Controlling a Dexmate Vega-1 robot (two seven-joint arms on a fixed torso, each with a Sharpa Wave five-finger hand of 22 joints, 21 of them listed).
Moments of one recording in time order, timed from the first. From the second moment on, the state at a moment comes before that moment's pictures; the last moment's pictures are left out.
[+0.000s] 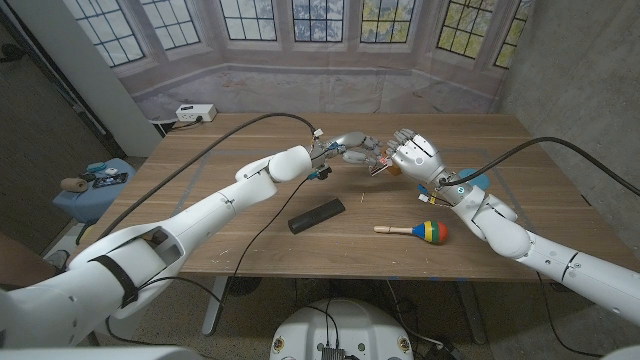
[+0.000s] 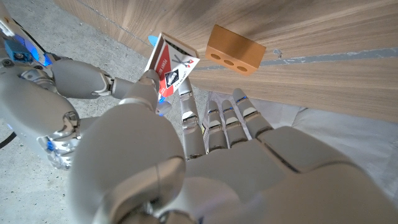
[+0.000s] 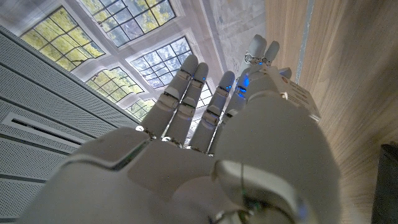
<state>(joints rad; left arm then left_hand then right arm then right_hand) 0.45 0.46 0.83 -1.34 0.18 -0.31 -0.18 1.01 0.09 0.40 -0.16 0.29 0.87 0.05 0.24 0.41 0.34 0.07 0.20 0.19 0.27 0.04 0.19 0.18 0.27 0.08 0.31 0.20 -0.86 -0.97 -0.74 -1.74 -1.48 -0.36 -0.62 1.13 0.09 0.15 -0.15 0.18 1.03 -0.13 0.32 0.21 0.87 -0.16 0.20 0.21 0.76 -0.08 0.27 0.24 0.78 -0.09 0.25 0.18</state>
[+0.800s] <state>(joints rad) 0.44 0.45 0.84 -1.31 0.18 -0.31 -0.18 1.01 0.09 0.40 -0.16 0.29 0.87 0.04 0.24 0.41 0.34 0.07 0.20 0.19 0.26 0.04 0.19 0.18 0.27 0.08 0.31 0.20 -0.86 -0.97 -0.74 -1.73 -1.47 -0.38 -0.63 1.13 0.08 0.14 -0.15 0.19 0.99 -0.13 0.30 0.21 0.85 -0.14 0.19 0.21 0.74 -0.08 0.26 0.24 0.76 -0.08 0.24 0.18</state>
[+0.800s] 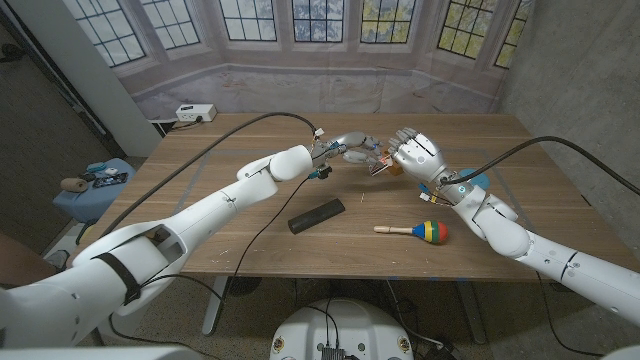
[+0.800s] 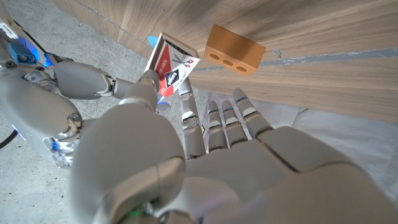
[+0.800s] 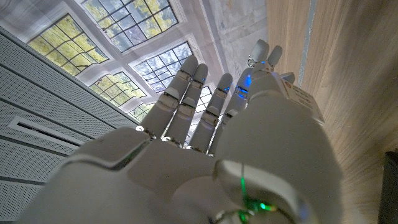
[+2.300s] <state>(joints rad) 0.42 0.44 0.84 -1.27 0.18 -0.34 -0.18 1.01 0.09 0.40 -0.16 0.29 0.87 0.04 0.24 0.41 0.33 0.07 0.20 0.19 0.26 0.04 0.19 0.18 0.27 0.08 0.31 0.20 -0.86 -0.95 -0.75 -1.73 -1.46 -0.40 -0.61 1.13 0.07 0.13 -0.14 0.20 0.88 -0.15 0.24 0.21 0.79 -0.11 0.19 0.21 0.71 -0.07 0.25 0.25 0.73 -0.07 0.22 0.18</state>
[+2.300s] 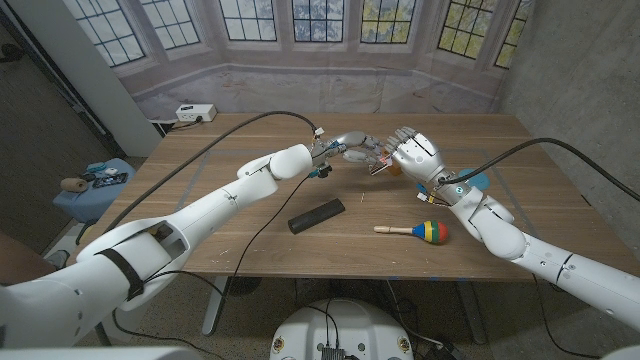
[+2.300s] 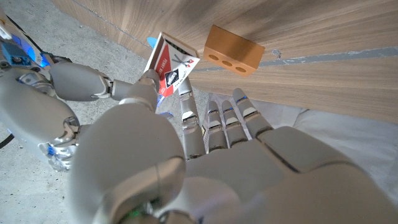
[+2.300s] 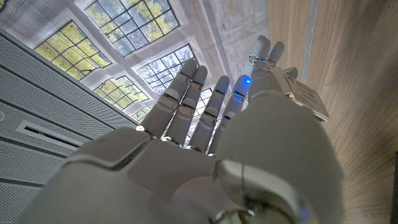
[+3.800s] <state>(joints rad) 0.41 0.44 0.85 -1.27 0.19 -0.35 -0.18 1.01 0.09 0.40 -0.16 0.29 0.86 0.04 0.24 0.41 0.33 0.07 0.20 0.19 0.26 0.04 0.19 0.18 0.26 0.07 0.31 0.20 -0.89 -0.94 -0.73 -1.76 -1.46 -0.45 -0.61 1.13 0.06 0.13 -0.14 0.20 0.84 -0.13 0.22 0.20 0.77 -0.11 0.19 0.21 0.69 -0.06 0.25 0.26 0.72 -0.07 0.22 0.18</state>
